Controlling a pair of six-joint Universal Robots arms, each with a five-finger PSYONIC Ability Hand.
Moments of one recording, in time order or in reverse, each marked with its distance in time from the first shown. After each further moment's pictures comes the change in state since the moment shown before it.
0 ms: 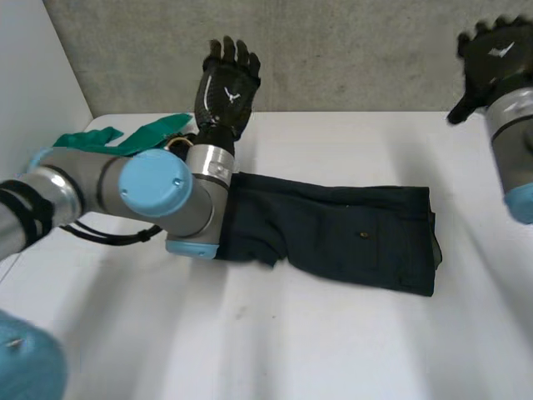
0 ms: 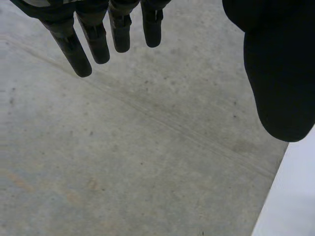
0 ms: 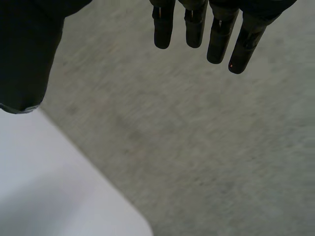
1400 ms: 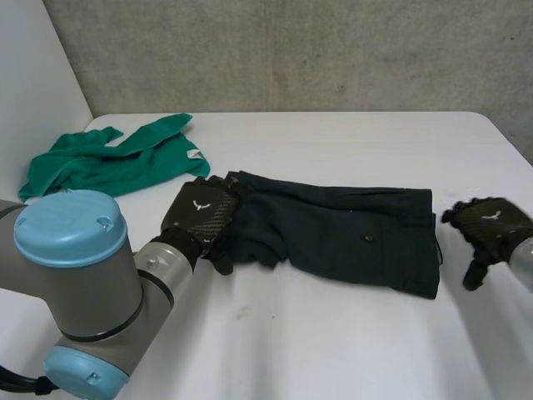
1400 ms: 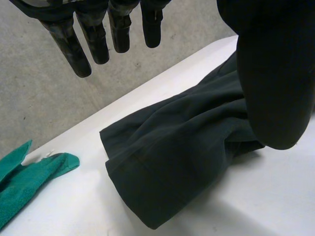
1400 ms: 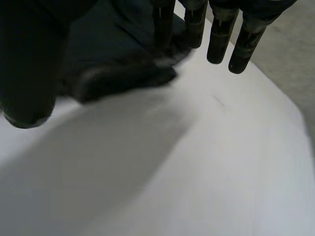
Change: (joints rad) left arm 0.006 0.492 -0.661 -0.490 0.075 -0.611; right arm -0.247 -0.152 0.625 0.192 -0.335 -0.118; left_hand 0.000 0.000 0.000 0.000 0.000; right_hand 0.000 -0.001 -0.001 -0.001 0.002
